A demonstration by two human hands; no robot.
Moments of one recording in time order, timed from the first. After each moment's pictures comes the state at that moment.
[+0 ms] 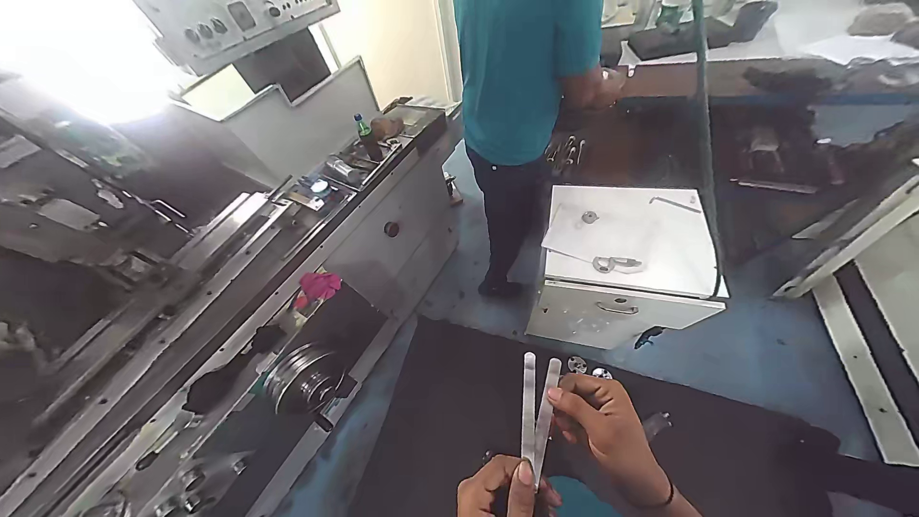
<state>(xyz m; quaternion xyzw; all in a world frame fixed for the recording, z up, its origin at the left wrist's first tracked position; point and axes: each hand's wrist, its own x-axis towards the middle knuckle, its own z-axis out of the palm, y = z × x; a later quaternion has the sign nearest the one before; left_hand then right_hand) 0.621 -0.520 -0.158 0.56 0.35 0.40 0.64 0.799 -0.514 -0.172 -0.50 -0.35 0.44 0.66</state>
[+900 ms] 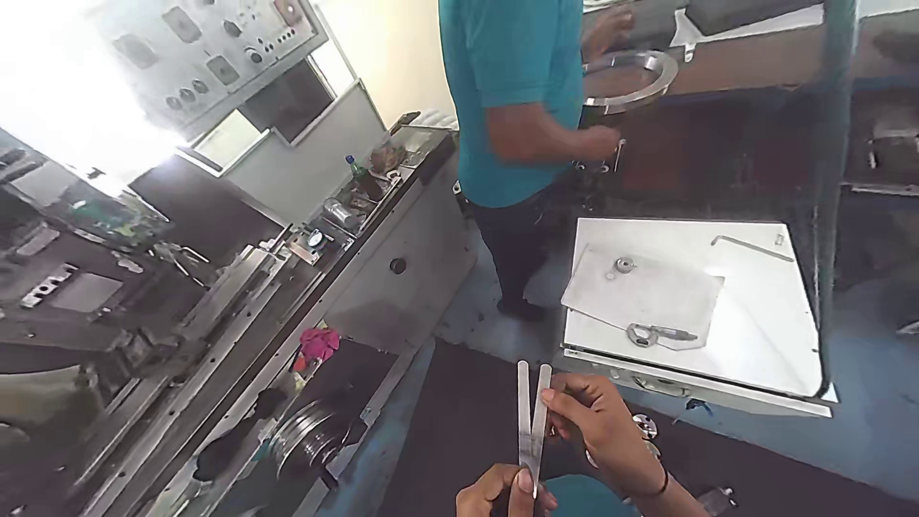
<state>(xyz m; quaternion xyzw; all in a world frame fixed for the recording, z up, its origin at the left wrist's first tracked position) 0.770 -0.363 -0.152 0.59 0.42 0.39 0.57 0.954 -0.336 -0.194 -0.45 -0.36 0.51 0.64</state>
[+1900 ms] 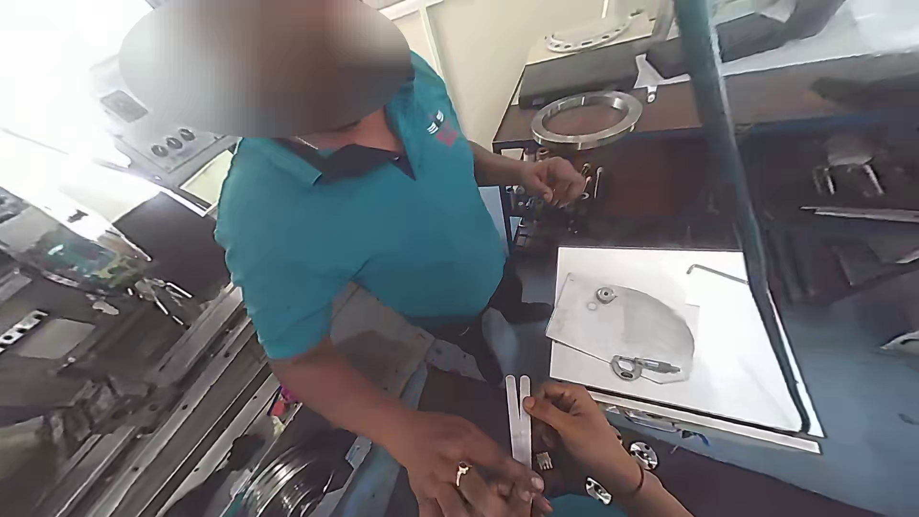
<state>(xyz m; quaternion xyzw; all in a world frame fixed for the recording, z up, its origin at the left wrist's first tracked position) 0.824 -0.332 -0.170 0.53 0.40 0.43 0.62 1.001 -0.299 -0.202 -0.46 -0.35 0.54 0.61</state>
